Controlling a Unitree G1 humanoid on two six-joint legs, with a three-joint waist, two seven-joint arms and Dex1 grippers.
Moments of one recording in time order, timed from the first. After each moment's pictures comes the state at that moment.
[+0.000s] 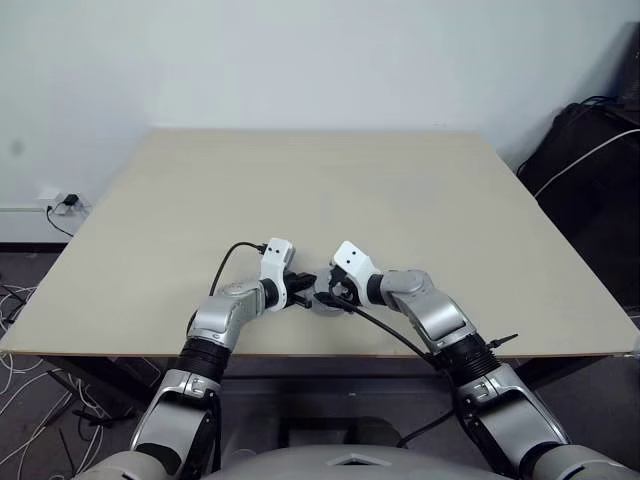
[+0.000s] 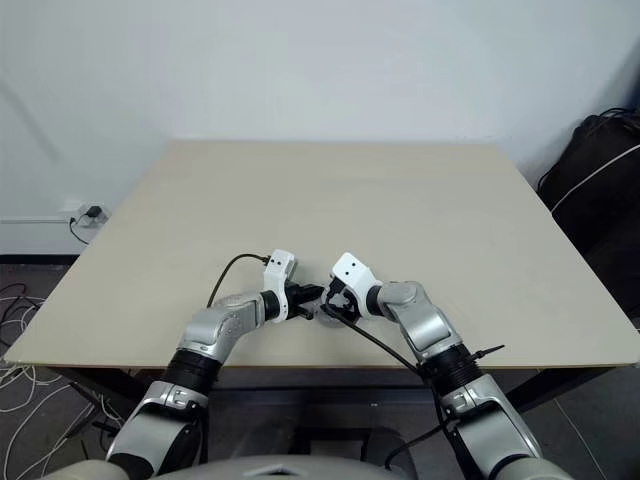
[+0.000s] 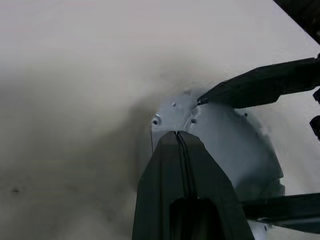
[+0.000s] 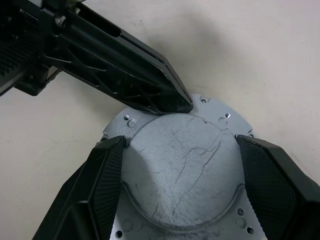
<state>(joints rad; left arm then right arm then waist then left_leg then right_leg) -0.39 0.11 -0.14 0.35 -0.28 0.65 -0.55 -0.40 -0.31 0.37 0.18 0.00 0.58 0.72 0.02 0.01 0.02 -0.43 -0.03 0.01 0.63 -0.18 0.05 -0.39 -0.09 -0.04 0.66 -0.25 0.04</state>
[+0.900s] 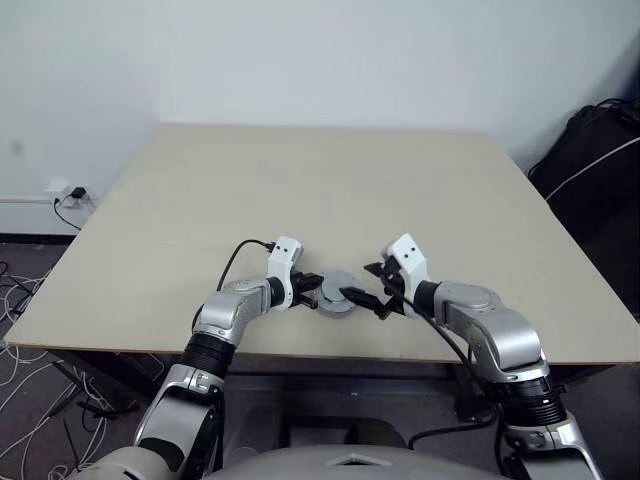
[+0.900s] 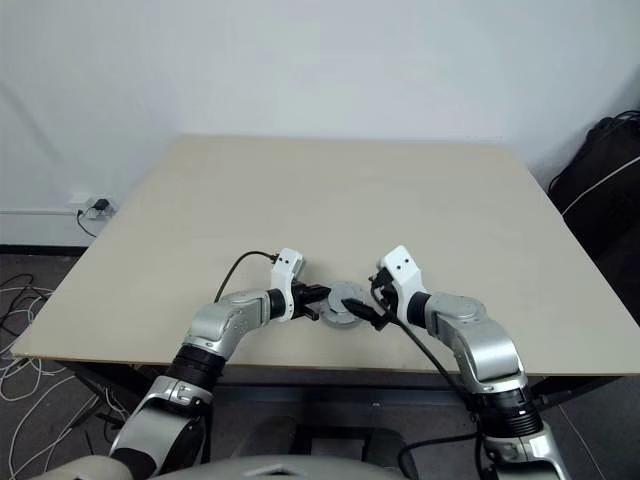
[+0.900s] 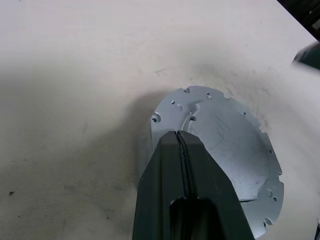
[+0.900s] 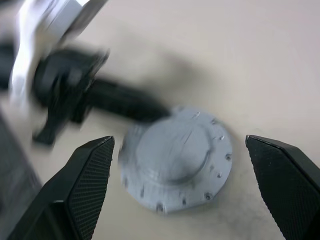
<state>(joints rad) -0.41 0.09 -0.17 0.35 -0.27 0.66 -0.57 -0.18 -0.30 -0.02 -0.24 0.31 0.96 0.60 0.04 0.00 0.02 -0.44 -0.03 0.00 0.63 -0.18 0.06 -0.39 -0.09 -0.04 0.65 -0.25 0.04</state>
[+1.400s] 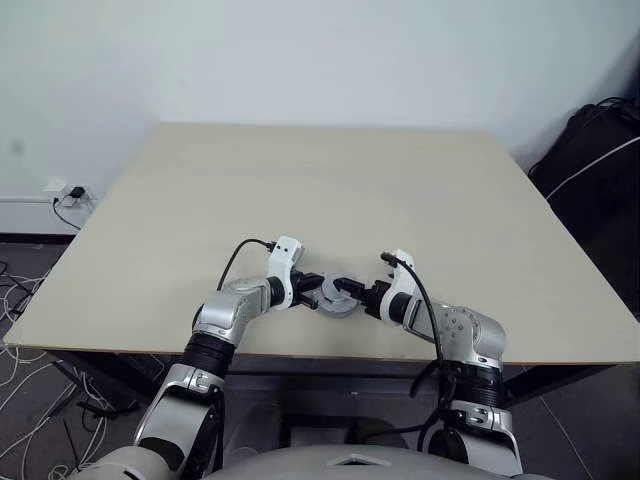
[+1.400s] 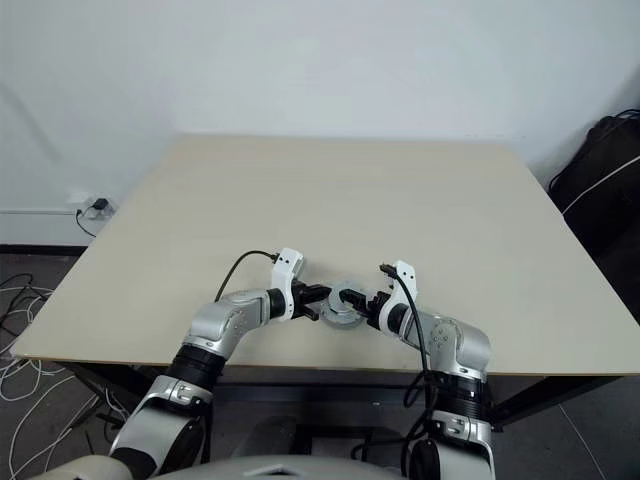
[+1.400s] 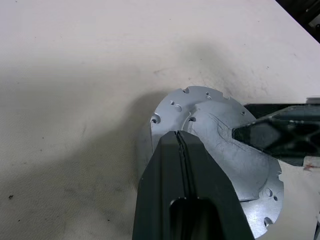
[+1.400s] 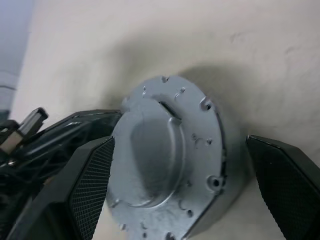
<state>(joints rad) -0.41 0.09 -0.17 0.35 -0.26 0.66 -0.59 -0.27 0.01 -0.32 0.02 0.46 1.21 0.29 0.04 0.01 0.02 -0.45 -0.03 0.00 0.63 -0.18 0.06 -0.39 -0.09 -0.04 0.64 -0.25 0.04</state>
